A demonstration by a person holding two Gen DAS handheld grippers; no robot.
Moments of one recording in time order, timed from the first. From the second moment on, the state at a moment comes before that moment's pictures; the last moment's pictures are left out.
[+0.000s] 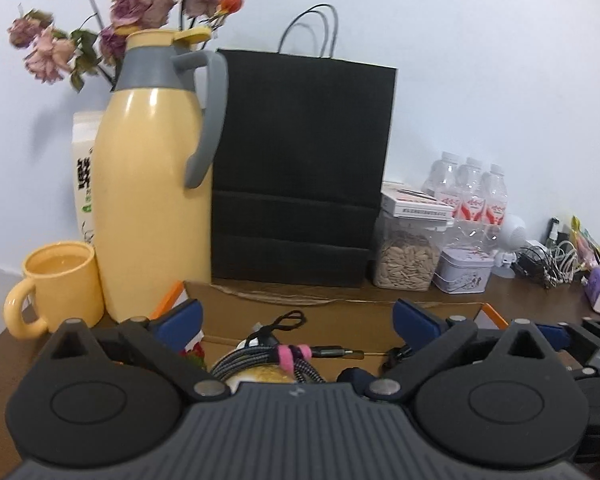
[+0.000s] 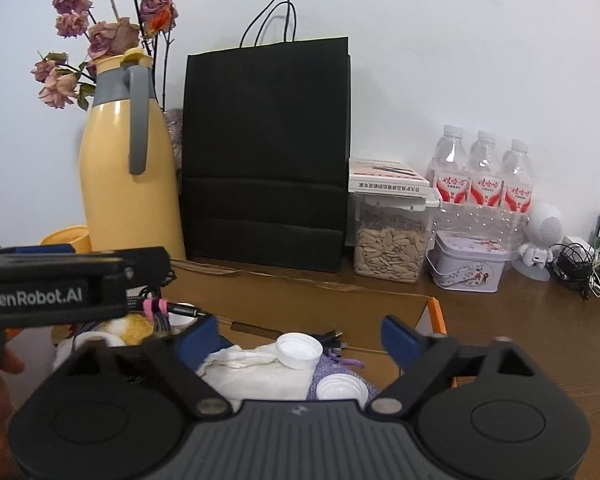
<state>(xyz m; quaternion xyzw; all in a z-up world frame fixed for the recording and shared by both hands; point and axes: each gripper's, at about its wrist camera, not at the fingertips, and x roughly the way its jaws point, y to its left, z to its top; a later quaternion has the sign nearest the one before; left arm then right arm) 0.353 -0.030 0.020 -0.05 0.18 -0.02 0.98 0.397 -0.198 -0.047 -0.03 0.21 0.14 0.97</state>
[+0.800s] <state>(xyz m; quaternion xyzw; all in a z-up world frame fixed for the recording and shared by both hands) 0.278 -0.003 0.021 -0.04 0.17 -0.01 0.98 0.327 -0.213 -0.041 -0.05 0.17 0.16 0.97</state>
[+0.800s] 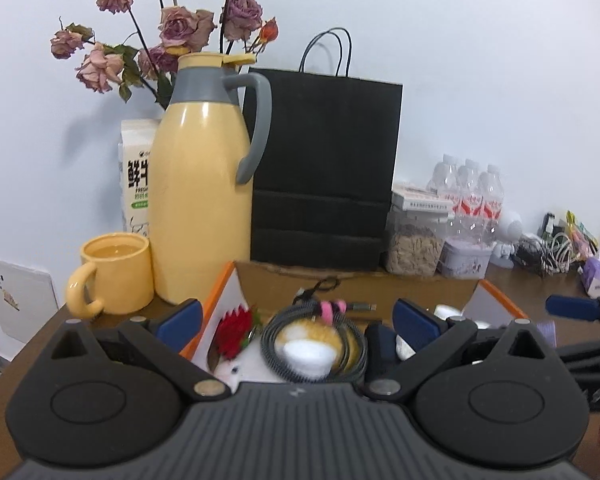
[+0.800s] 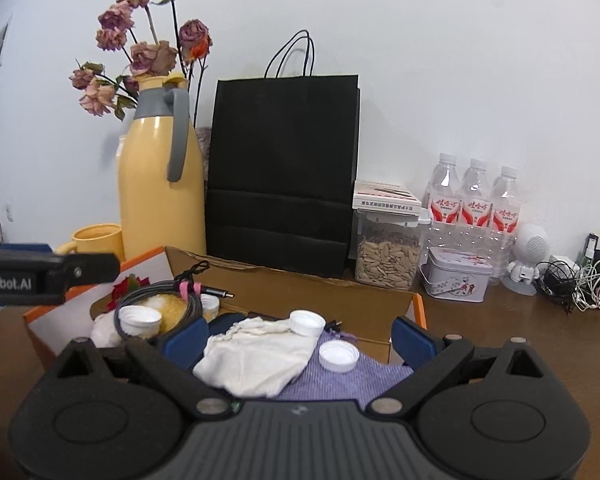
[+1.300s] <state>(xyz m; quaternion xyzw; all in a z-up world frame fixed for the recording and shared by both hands) 0.213 0.005 -0.010 0.00 0.21 -0.02 0.98 0.248 -0.205 -0.071 -0.09 0.19 0.18 0.96</state>
